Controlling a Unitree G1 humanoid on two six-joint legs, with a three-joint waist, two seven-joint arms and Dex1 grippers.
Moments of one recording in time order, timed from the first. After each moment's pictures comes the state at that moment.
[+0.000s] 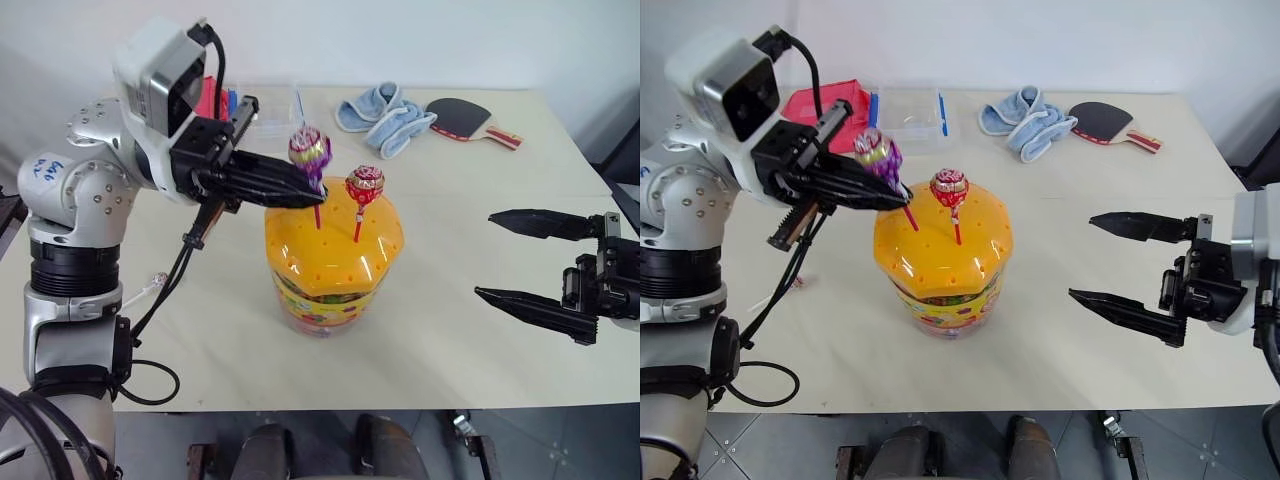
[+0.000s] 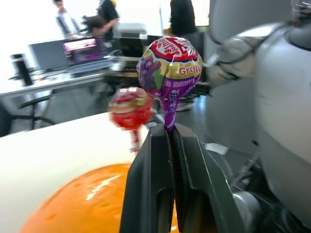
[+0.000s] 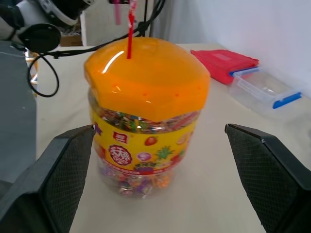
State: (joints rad) left arm -1.05 0.71 0.02 0.02 -0.81 0.68 -1.40; right arm -0.04 -0.99 -0.64 -0.59 1.05 0.59 1.06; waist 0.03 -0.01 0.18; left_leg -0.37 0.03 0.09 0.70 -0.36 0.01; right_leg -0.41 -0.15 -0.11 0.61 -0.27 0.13
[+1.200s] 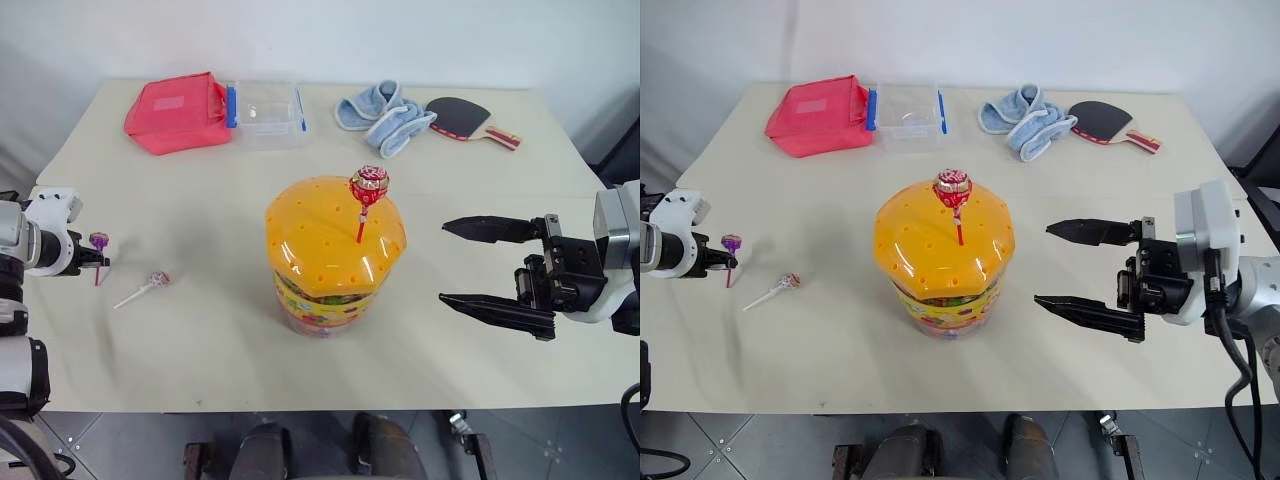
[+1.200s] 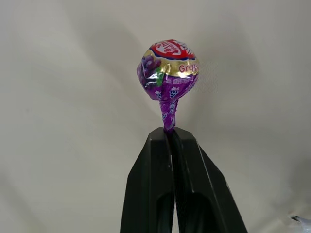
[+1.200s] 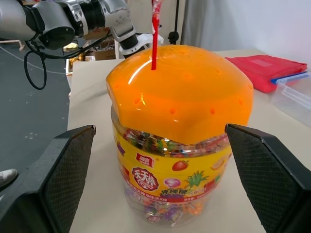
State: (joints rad) left arm -0.99 1.03 -0.10 0.72 -0.16 1.29 -0.62; right arm -0.20 -0.96 -0.41 -0.54 1.05 0.59 1.05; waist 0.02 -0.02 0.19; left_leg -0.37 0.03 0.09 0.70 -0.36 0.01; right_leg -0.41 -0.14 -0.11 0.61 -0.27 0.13
